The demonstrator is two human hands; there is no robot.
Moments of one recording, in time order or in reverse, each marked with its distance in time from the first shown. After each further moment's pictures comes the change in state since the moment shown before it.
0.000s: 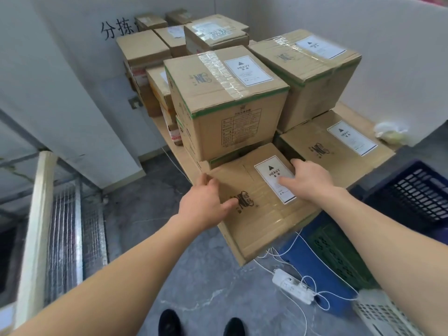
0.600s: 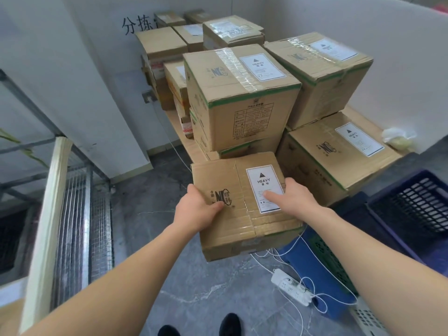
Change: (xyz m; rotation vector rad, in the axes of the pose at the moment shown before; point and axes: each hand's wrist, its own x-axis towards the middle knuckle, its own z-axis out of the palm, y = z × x) left_hand -0.042 -0.037 0.021 -0.434 0.002 -0.402; right_hand -0.051 -0.030 0.044 0.362 -0.174 0.060
